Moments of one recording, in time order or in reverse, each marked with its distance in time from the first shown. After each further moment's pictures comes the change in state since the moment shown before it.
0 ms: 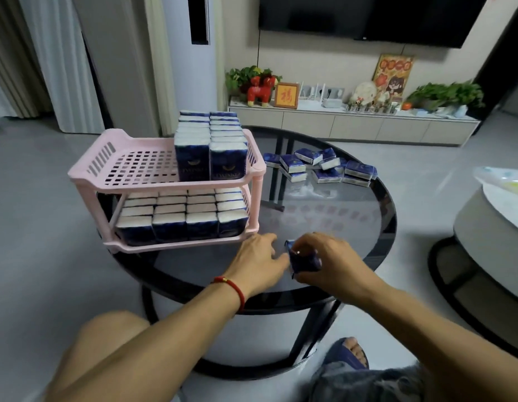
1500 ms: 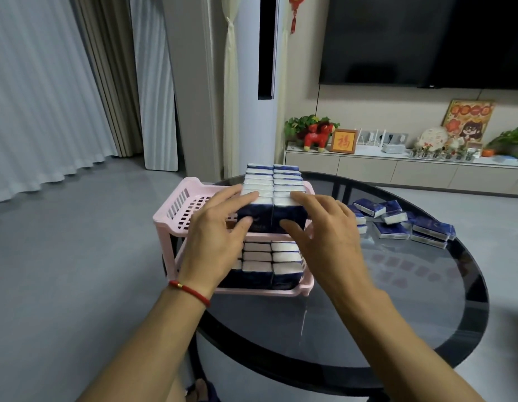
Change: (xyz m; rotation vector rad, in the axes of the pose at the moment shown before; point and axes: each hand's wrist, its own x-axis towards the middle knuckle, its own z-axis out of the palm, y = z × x) left_hand -0.003 -0.035 -0.146 -0.023 0.825 0.287; right_hand 0.111 -0.109 -0.013 0.027 0.689 -0.232
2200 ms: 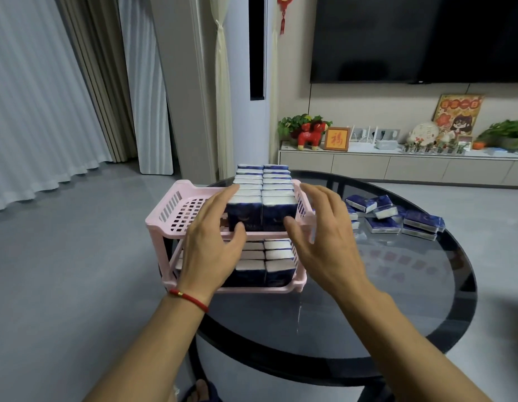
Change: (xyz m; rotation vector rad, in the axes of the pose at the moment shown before) left_hand -0.014 0.001 0.008 0.038 0.009 0.034; right_hand -0.010 0.013 -0.012 0.194 -0.031 0.050
